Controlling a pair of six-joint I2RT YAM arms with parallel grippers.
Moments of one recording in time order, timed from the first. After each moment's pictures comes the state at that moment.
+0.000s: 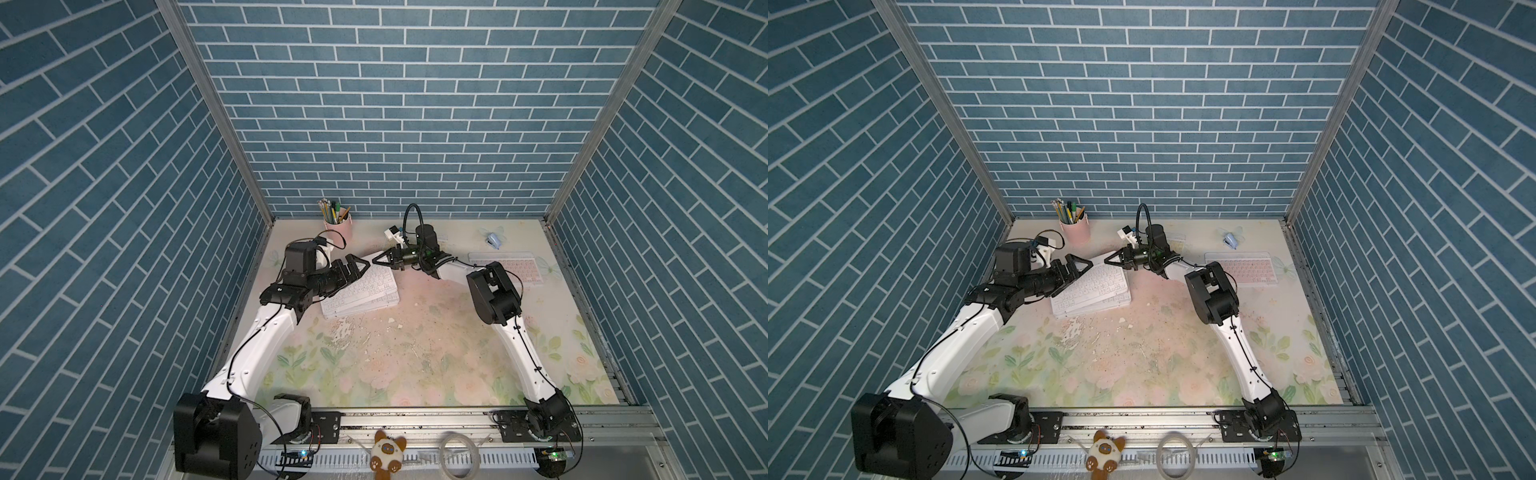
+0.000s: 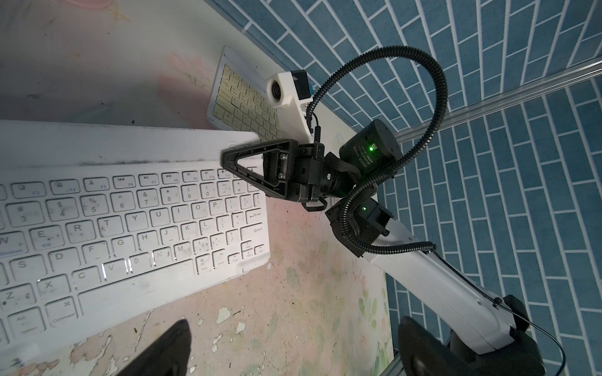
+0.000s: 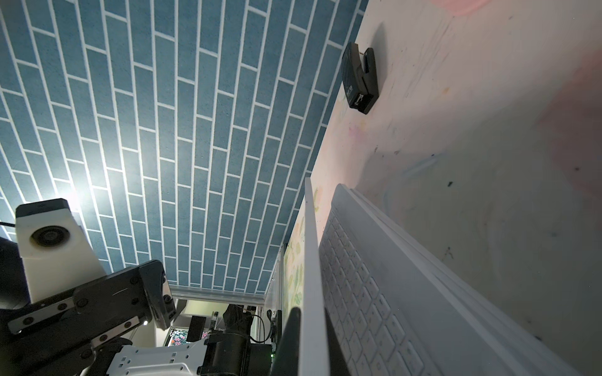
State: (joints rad) left arm -0.15 1.18 0.93 -0.37 0.53 -0.69; right arm 0.59 2.61 1.94 0.43 -1.17 1.03
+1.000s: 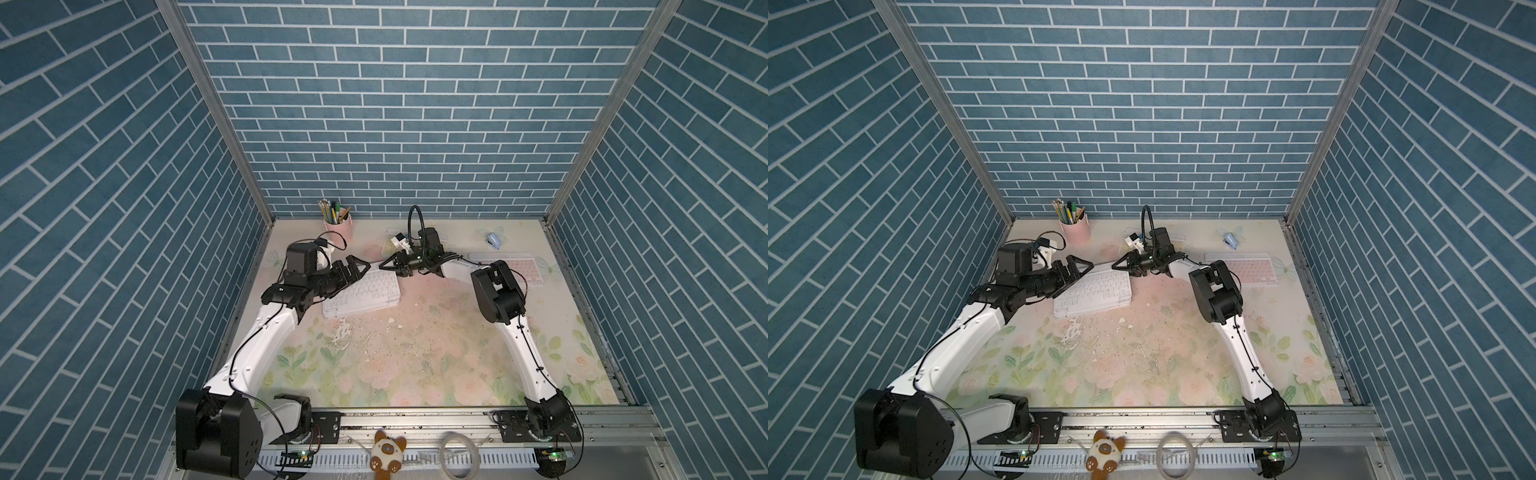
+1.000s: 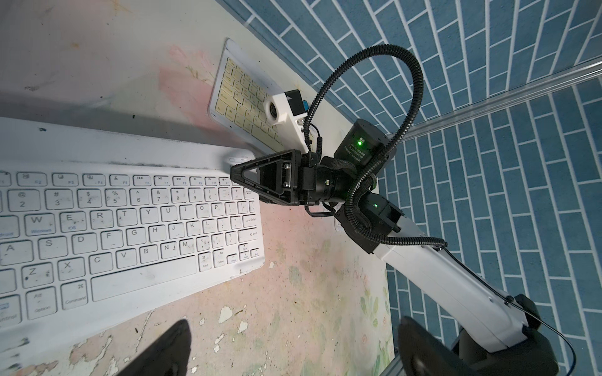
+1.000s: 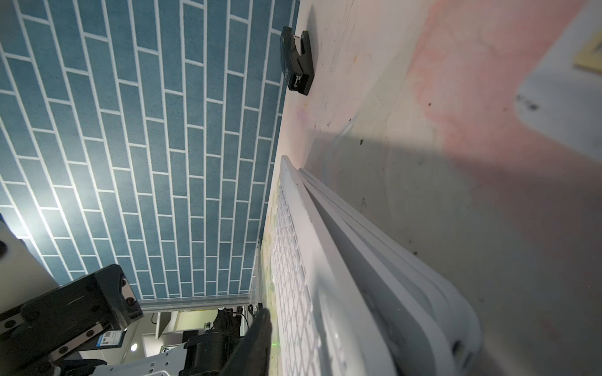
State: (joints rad) left arm -0.15 1.19 0.92 -0.35 0.54 -0.70; right arm 0.56 2.57 1.91 0.08 -1.13 0.77
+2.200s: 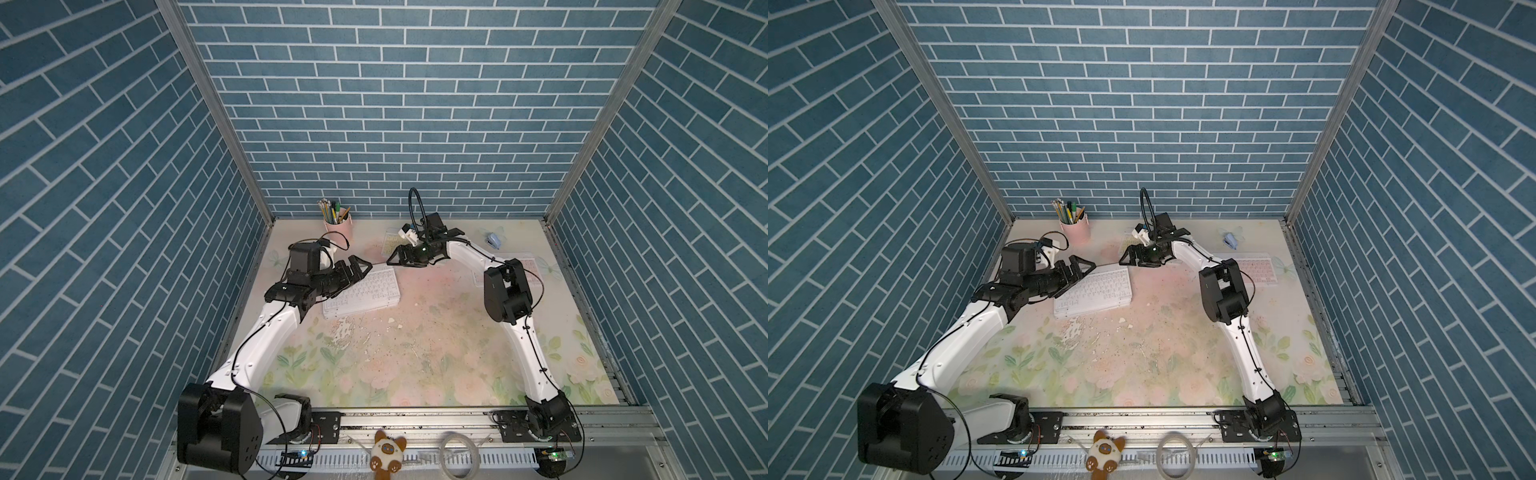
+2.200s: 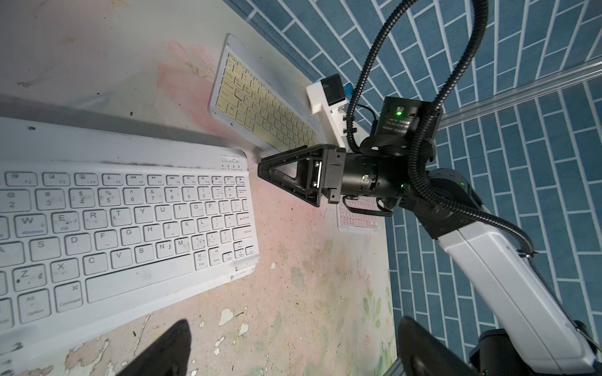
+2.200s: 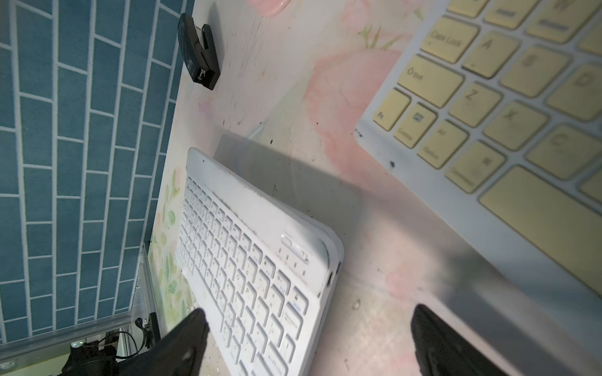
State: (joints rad) left arm -0.19 1.22 0.94 -0.35 0.51 -0.69; right arm 0.52 2.46 2.11 -0.62 -0.74 0.25
